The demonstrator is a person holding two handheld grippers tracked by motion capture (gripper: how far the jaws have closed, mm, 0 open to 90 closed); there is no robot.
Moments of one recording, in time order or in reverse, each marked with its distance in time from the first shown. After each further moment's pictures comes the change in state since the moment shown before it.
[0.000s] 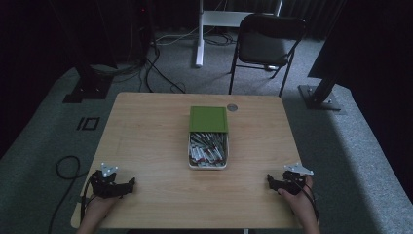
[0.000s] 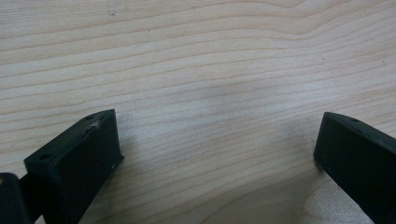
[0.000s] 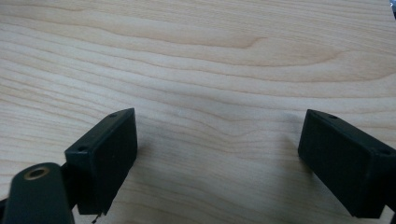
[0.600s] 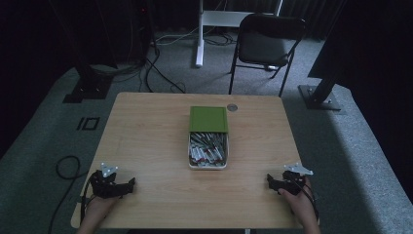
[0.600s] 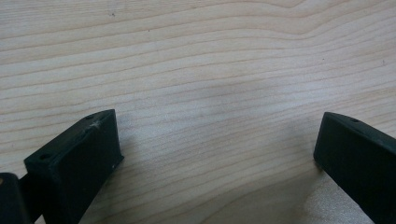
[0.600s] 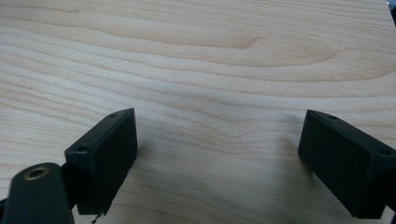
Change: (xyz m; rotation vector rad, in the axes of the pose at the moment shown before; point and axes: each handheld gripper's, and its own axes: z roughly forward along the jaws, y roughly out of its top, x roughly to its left) left arm 0.000 0.000 0.000 0.000 0.000 0.000; right arm 0.002 0.000 0.000 0.000 -0.013 0.010
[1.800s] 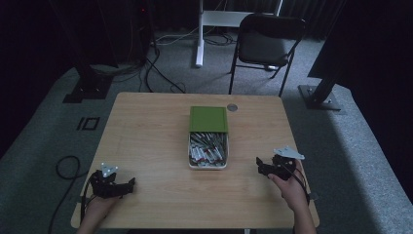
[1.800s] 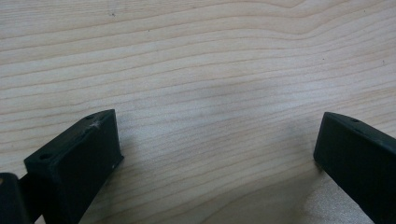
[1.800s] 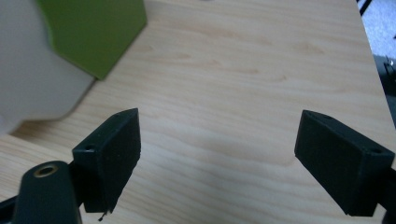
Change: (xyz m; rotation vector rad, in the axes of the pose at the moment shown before) left arm 0.000 0.000 0.000 0.002 0.000 0.000; right arm 0.042 0.067 -0.021 -0.124 0.047 -0.078
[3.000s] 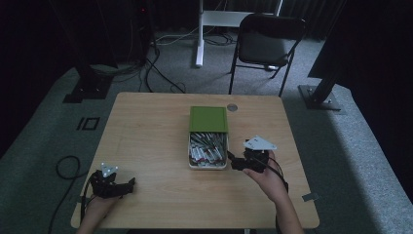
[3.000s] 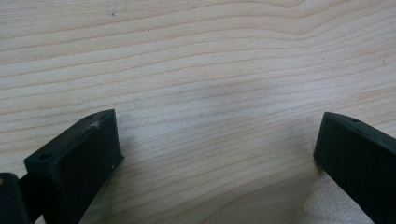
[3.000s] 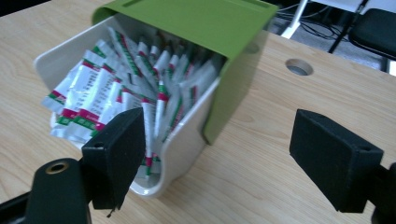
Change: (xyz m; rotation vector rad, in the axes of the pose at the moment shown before) left arm 0.000 0.000 0.000 -0.001 0.000 -0.002; right arm 0.081 0.055 -0.005 -0.096 0.199 -0.195
